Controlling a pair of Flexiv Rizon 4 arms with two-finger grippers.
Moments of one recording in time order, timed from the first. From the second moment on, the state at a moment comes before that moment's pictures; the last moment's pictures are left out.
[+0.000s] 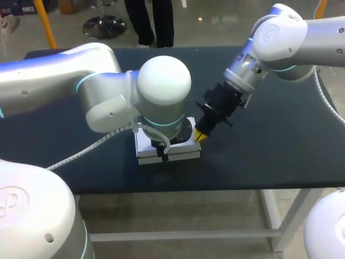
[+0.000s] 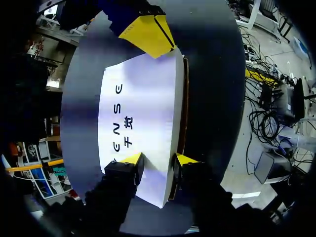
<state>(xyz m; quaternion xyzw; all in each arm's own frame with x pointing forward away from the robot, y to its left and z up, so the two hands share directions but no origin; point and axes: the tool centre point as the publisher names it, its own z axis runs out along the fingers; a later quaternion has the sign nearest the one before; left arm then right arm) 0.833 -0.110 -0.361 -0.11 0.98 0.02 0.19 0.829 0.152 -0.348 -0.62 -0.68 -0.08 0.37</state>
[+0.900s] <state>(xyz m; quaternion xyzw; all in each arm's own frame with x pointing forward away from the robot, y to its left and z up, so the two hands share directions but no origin) 0.827 -0.108 -0.356 -0.09 0.98 0.00 0.17 0.833 0.153 -0.358 -0.63 -0.67 -0.07 0.38</state>
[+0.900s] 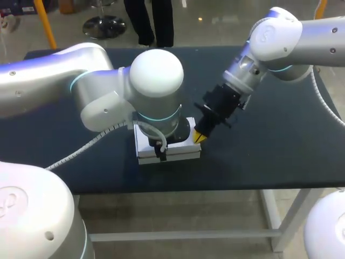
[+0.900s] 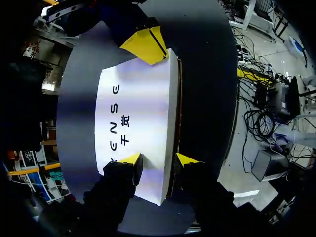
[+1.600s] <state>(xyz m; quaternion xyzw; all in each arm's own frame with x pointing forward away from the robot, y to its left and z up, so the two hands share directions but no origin) 0.842 -0.061 -0.341 -0.13 0.98 -0.13 0.07 0.834 0.153 -0.359 -0.63 -0.67 -0.07 0.38</state>
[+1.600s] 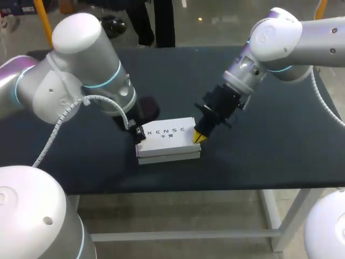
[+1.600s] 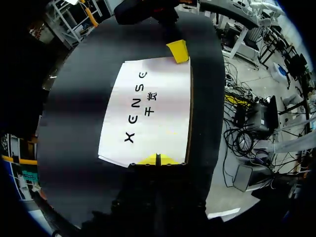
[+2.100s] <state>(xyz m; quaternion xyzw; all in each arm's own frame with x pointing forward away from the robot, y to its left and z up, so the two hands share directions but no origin) 0.836 -0.058 -0.363 -0.13 0.98 -0.15 0.06 0.833 0.154 -0.362 -0.64 -0.66 -0.07 0.38</state>
